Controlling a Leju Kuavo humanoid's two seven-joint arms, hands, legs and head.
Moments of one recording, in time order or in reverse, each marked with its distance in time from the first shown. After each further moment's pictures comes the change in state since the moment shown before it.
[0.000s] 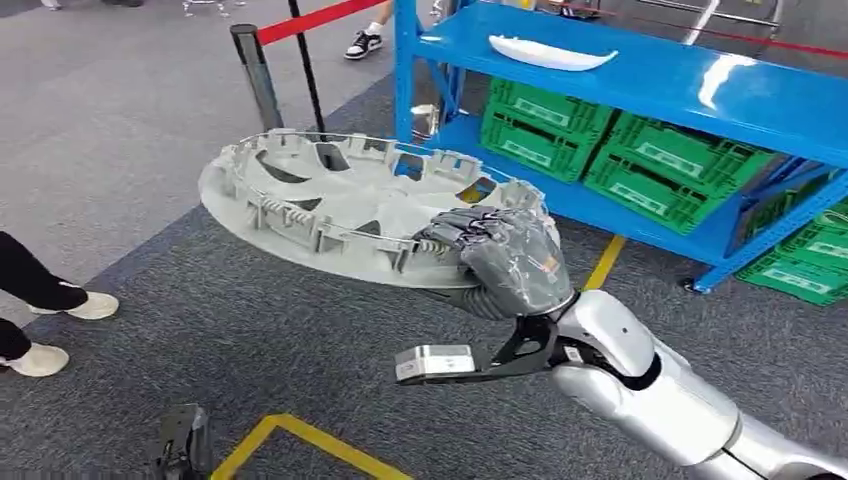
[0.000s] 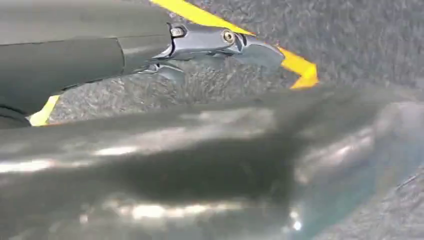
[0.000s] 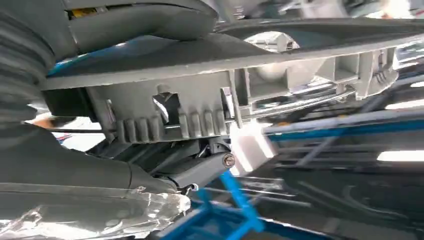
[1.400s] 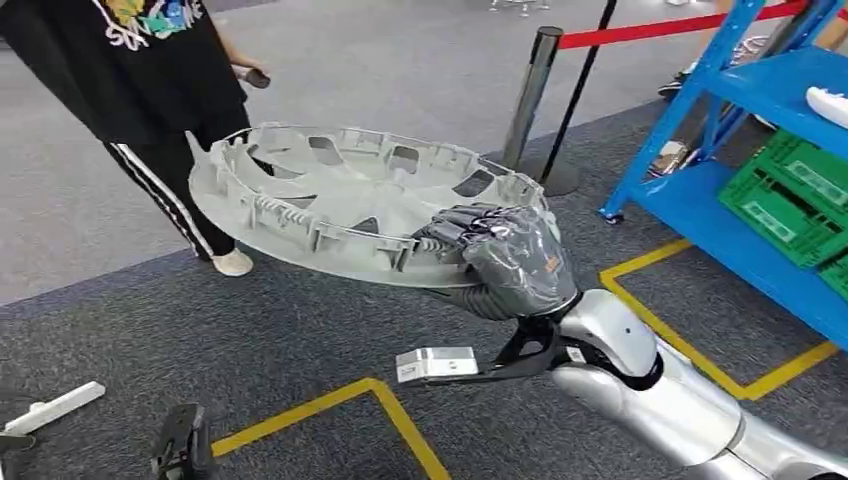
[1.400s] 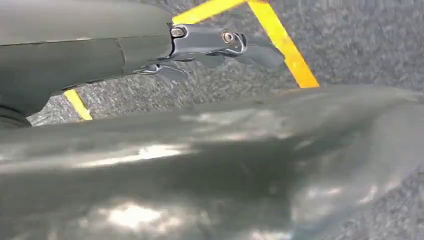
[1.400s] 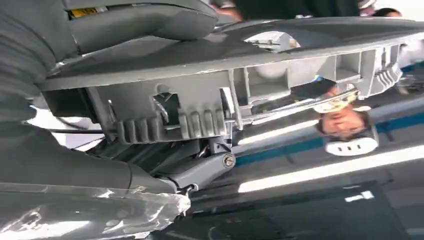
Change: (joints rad) left arm -0.007 0.001 -0.001 0.006 0.003 0.012 -0.003; right arm -0.014 0.000 0.008 -0.011 -0.006 -0.001 0.007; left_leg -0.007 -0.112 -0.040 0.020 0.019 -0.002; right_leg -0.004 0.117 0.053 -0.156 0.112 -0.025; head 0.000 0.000
